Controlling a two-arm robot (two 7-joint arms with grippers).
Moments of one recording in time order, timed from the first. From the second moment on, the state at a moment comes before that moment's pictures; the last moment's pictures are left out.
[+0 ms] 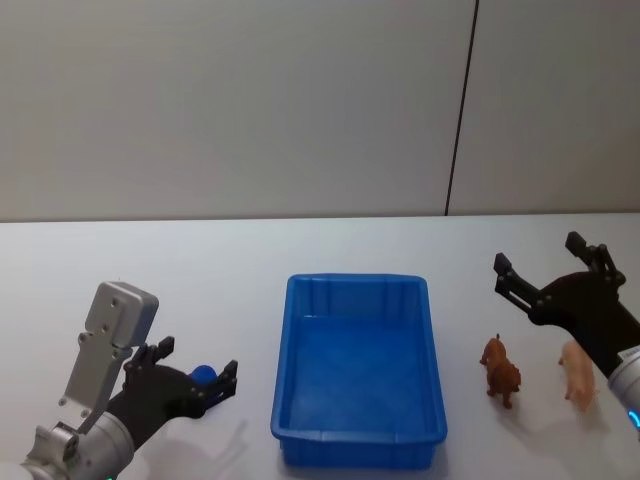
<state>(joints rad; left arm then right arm) 0.02 0.65 0.35 -1.78 -0.53 0.25 0.03 -0.01 0.34 -0.23 -1.77 0.29 0.03 0.07</state>
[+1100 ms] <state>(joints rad) -0.06 0.59 0.35 -1.55 -0.54 0.27 -0.13 -0.01 0.34 -0.23 -1.77 0.29 0.03 0.07</state>
